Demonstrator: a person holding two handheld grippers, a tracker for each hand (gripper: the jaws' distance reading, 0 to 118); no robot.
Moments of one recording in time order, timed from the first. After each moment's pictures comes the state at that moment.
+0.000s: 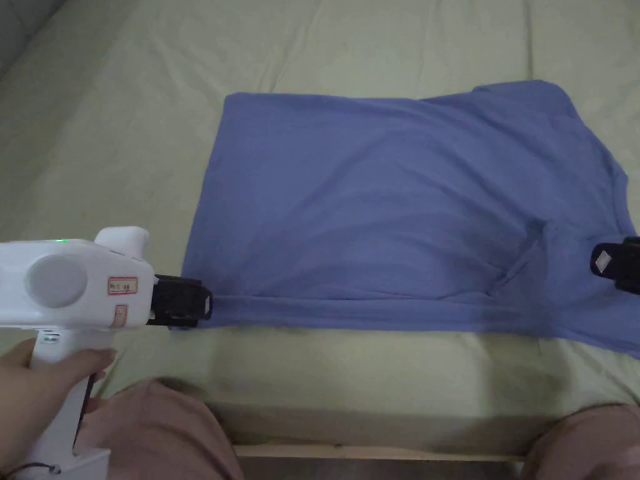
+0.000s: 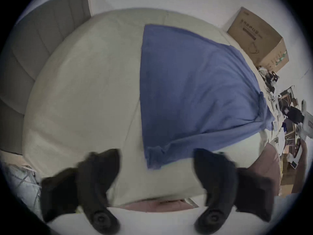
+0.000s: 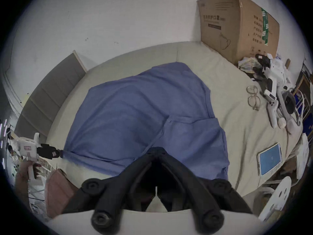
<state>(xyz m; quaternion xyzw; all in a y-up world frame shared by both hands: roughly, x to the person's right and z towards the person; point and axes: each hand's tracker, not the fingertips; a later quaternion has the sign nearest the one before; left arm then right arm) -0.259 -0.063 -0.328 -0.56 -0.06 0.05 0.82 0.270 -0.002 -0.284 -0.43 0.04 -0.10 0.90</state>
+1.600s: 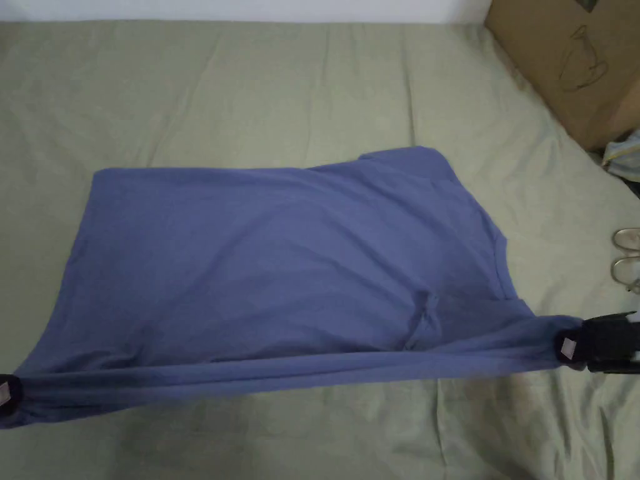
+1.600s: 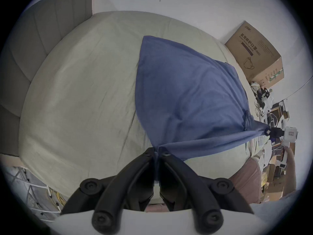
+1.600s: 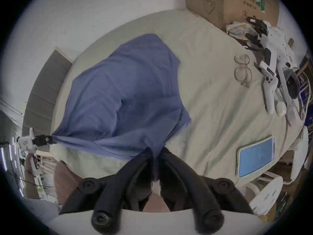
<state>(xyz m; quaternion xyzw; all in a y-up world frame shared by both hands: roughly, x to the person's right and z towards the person) -0.263 0.000 -0.366 -0.55 -0.08 0.10 0.82 0.393 0.007 -0.345 -0.55 0.04 -0.14 0.82</state>
